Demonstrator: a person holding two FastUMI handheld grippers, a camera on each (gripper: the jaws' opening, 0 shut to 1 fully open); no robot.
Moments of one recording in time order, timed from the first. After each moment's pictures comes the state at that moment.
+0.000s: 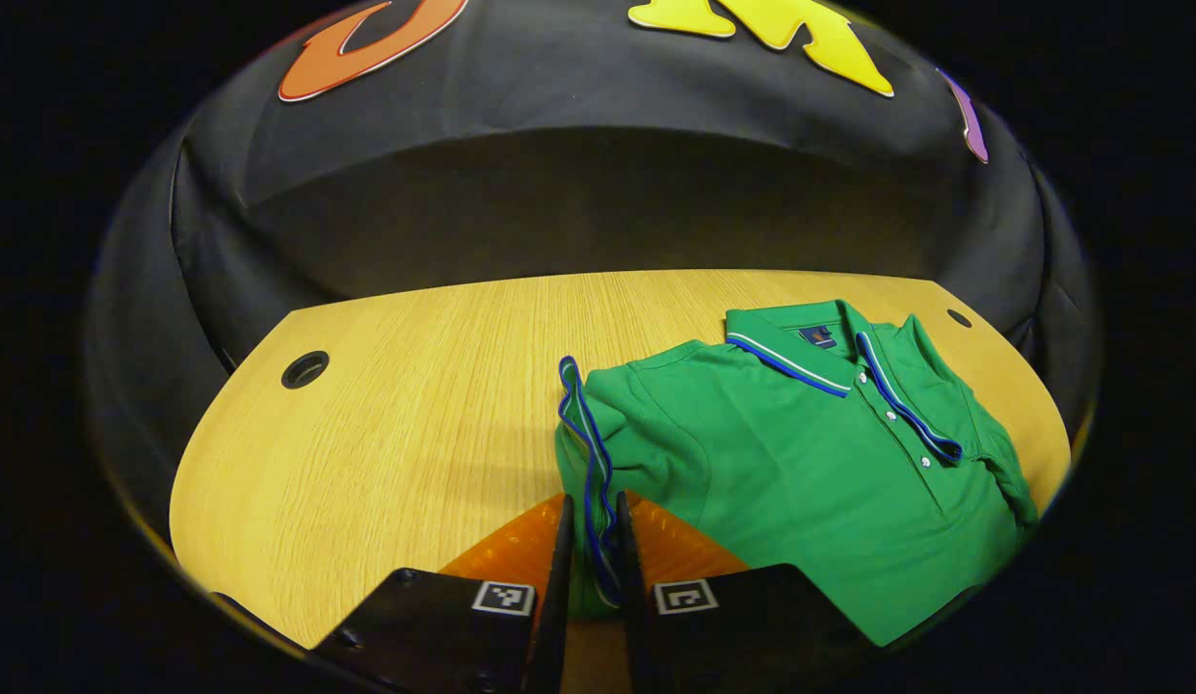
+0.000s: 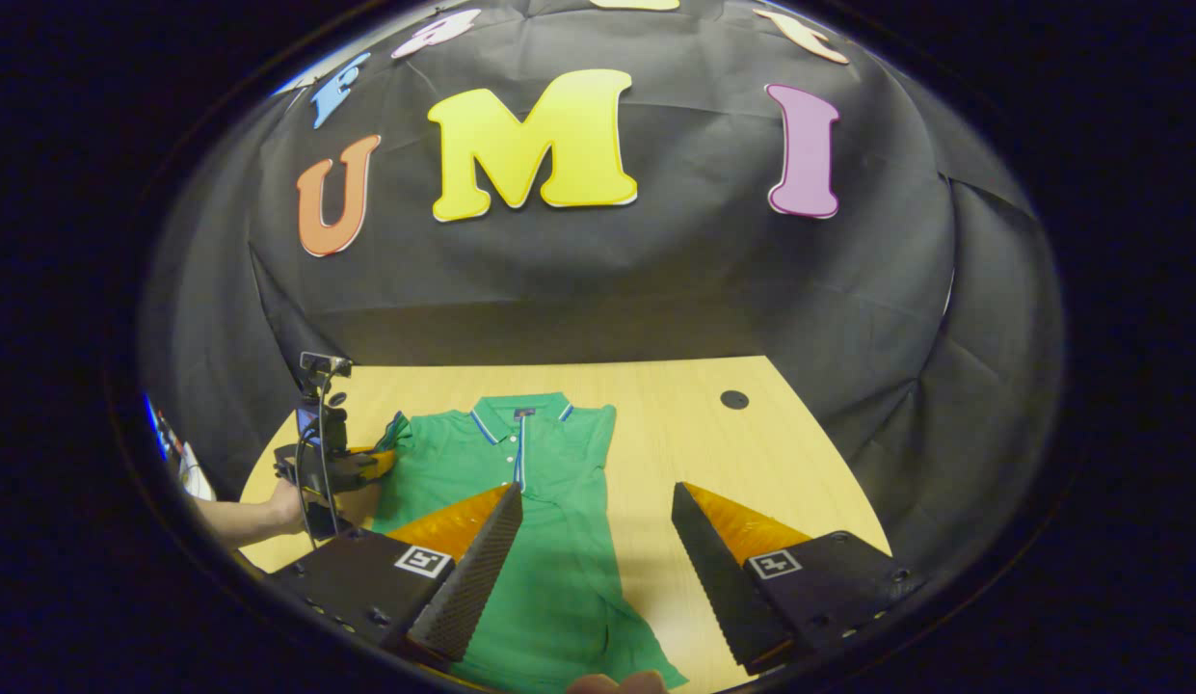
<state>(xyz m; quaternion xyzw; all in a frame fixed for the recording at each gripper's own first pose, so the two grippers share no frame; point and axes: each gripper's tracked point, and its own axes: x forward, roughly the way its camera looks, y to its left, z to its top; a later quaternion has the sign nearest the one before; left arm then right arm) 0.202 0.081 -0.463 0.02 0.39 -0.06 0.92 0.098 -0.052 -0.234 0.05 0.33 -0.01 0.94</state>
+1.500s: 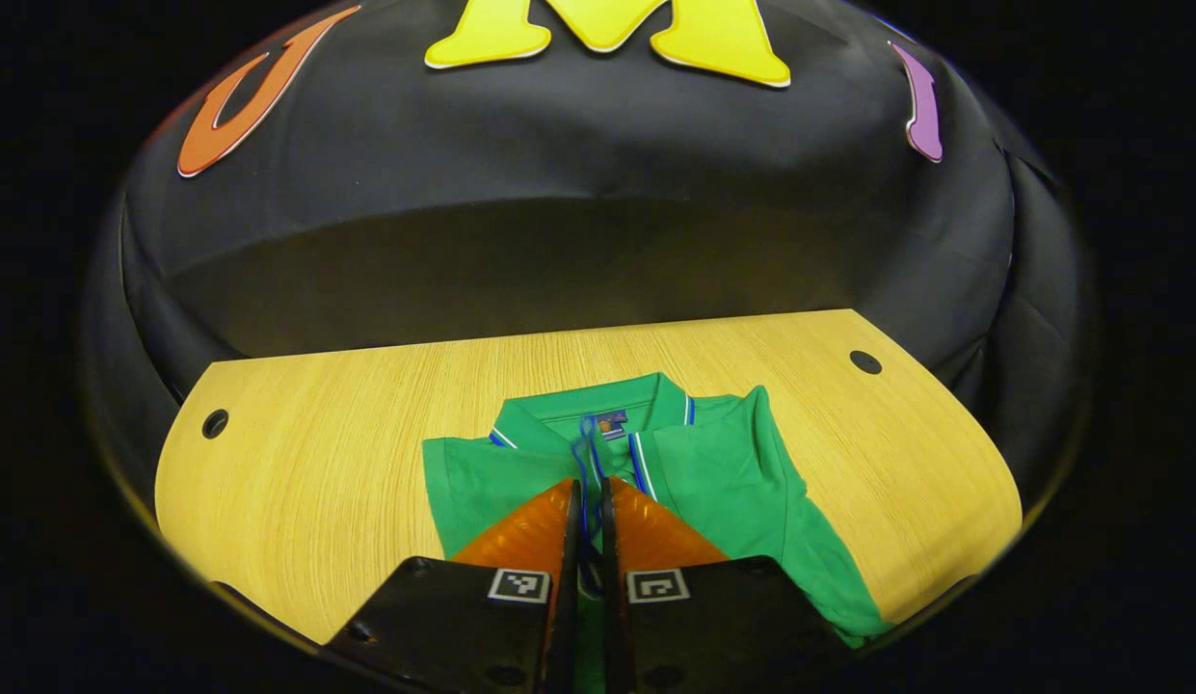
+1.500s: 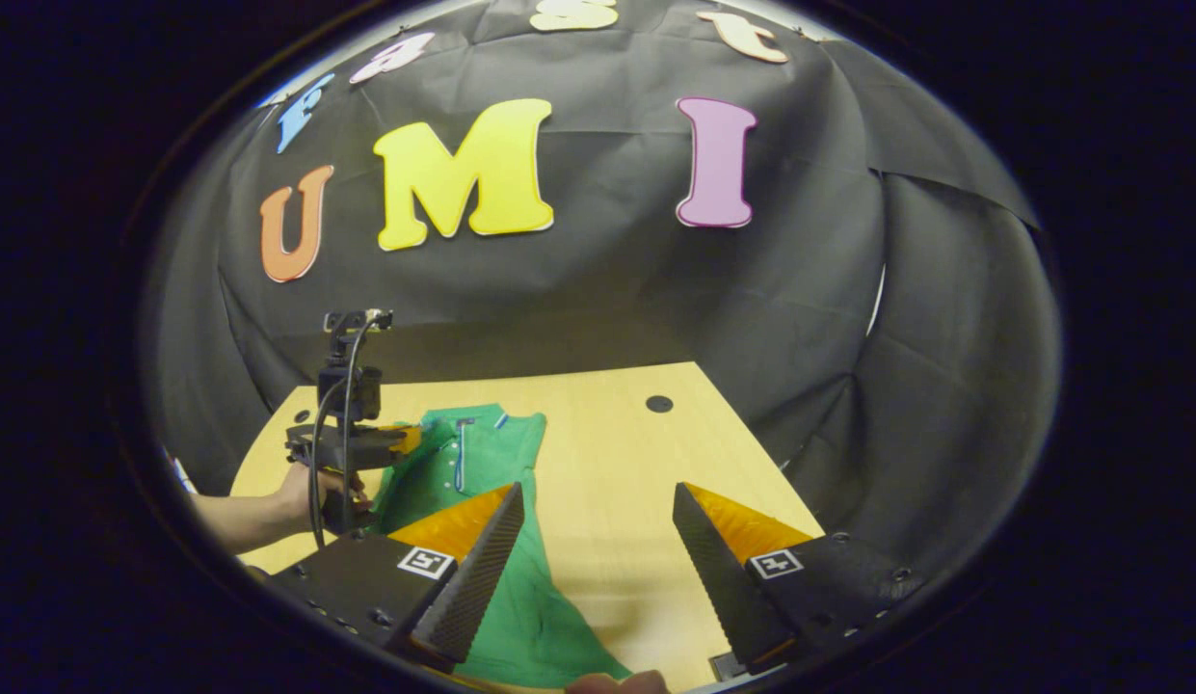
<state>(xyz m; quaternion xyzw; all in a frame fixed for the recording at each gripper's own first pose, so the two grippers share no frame) 0.234 -0.109 -0.387 0.00 0.36 -0.11 0.93 0.053 -0.140 -0.210 0.06 0.30 -0.09 0.95</state>
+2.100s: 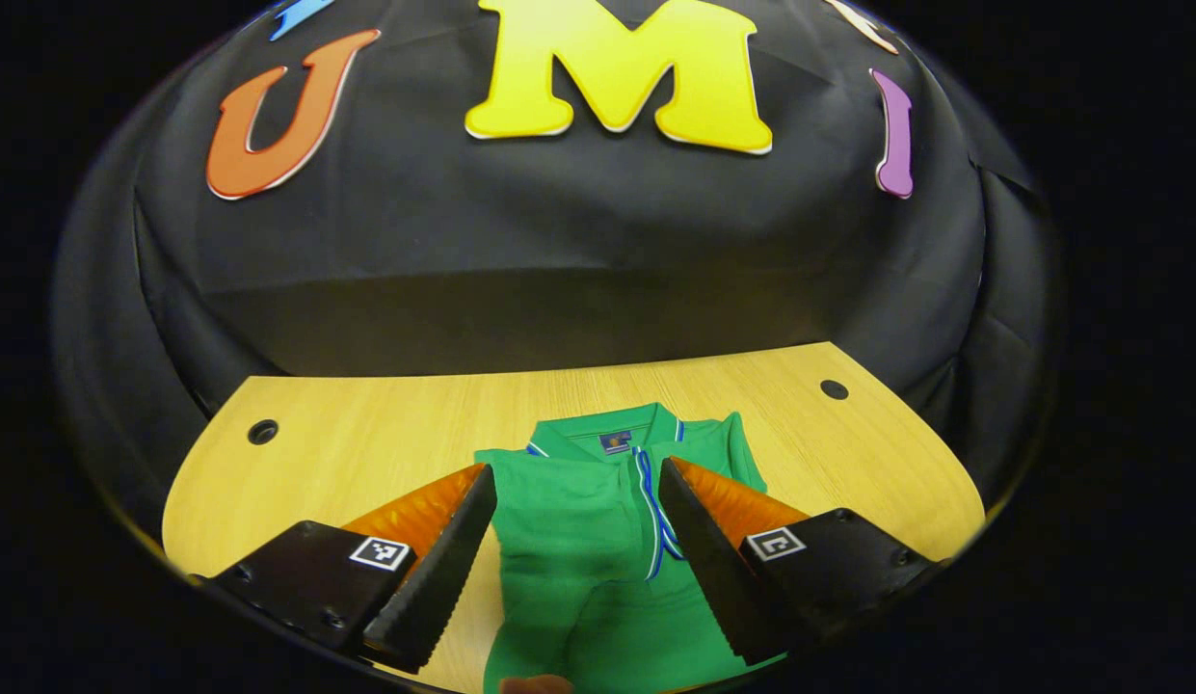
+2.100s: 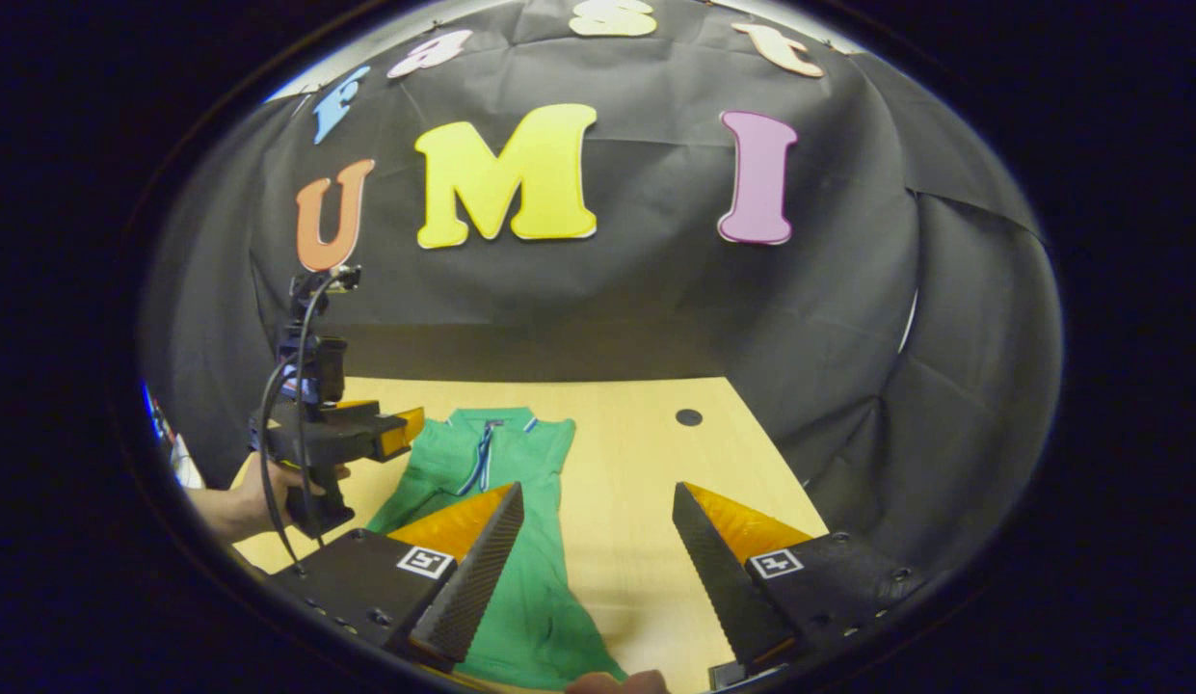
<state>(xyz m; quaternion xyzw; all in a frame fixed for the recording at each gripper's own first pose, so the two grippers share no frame) 0.184 -0.060 -0.295 0.00 0.28 -0.06 0.96 0.059 -0.101 -0.202 0.03 0.28 -0.02 0.96</state>
